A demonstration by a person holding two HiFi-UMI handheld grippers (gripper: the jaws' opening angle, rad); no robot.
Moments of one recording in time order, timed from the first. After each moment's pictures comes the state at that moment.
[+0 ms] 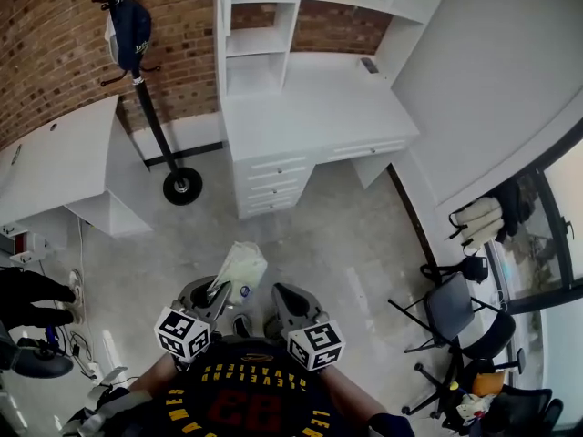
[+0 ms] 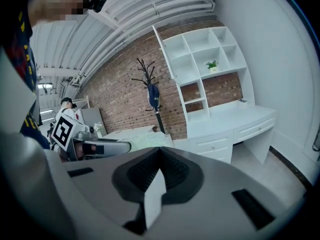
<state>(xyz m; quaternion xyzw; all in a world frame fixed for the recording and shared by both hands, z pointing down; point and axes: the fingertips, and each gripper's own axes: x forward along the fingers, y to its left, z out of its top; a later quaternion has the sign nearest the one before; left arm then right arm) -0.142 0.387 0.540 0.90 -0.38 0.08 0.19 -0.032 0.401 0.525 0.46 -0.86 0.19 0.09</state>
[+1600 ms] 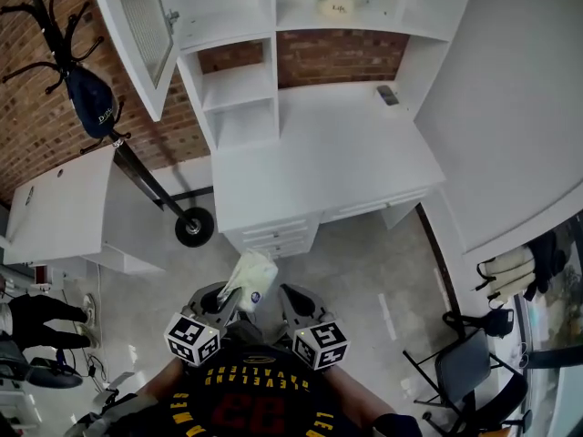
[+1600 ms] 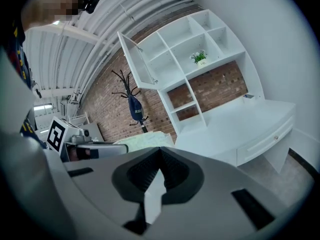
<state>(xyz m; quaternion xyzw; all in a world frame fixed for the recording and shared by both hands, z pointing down) -0.007 0.135 0.525 0.89 -0.42 0.12 0.16 0.094 0.129 0.530 0.42 -0.88 0.23 0.03</state>
